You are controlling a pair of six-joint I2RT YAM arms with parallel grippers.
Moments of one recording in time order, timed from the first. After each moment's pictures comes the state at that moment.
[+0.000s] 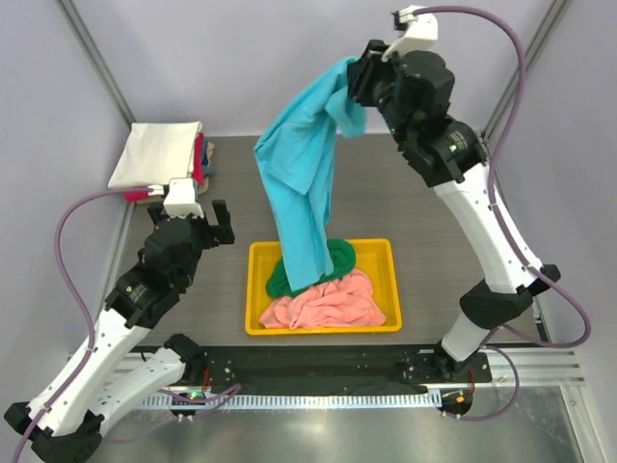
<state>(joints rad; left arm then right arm) -0.60 0.72 0.93 -0.48 -0.56 -0.21 0.66 1.70 2.26 -0.53 0.38 0.24</state>
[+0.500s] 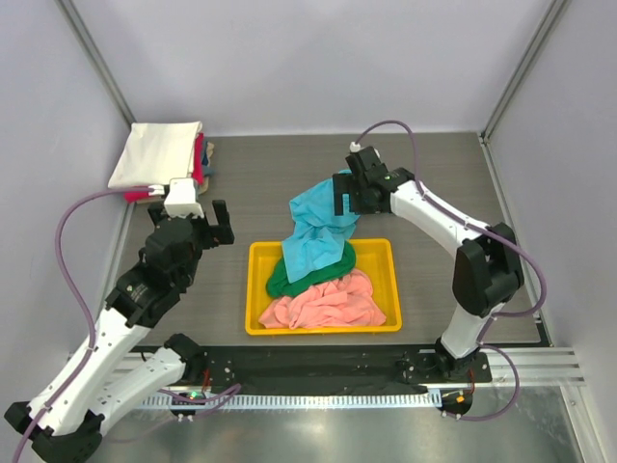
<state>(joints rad) -0.60 0.72 0.93 -0.48 -0.57 -0.21 0.52 1.76 1.45 -0.64 0.20 0.37</state>
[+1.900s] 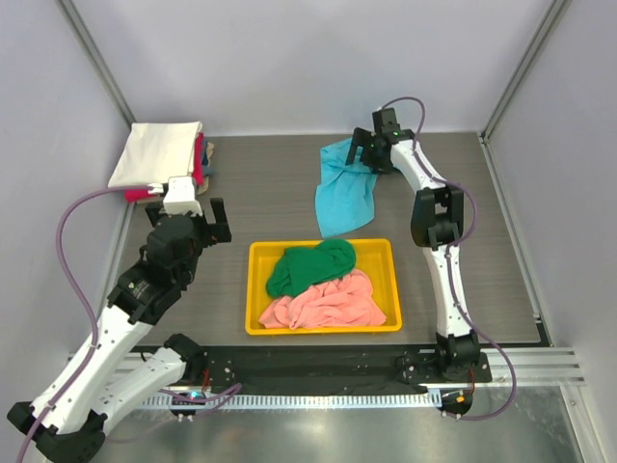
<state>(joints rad) -0.56 0.73 0.93 -0.49 -0.59 -0.20 0.21 2.59 2.39 -0.68 -0.09 0.44</state>
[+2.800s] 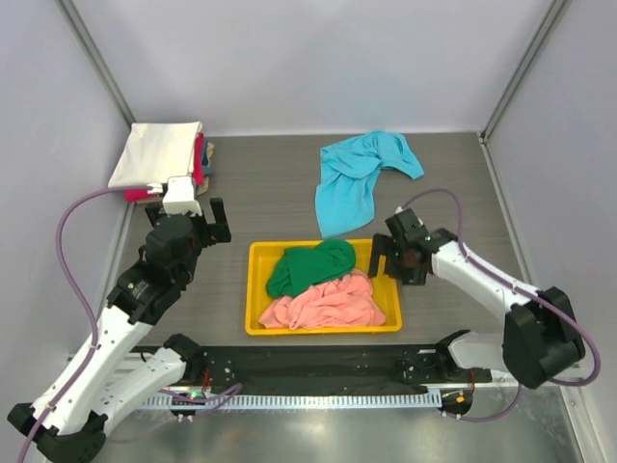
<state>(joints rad) -0.55 0.73 0.93 -0.49 -0.57 -0.20 0.43 1.29 0.81 -0.69 0.03 0.61</state>
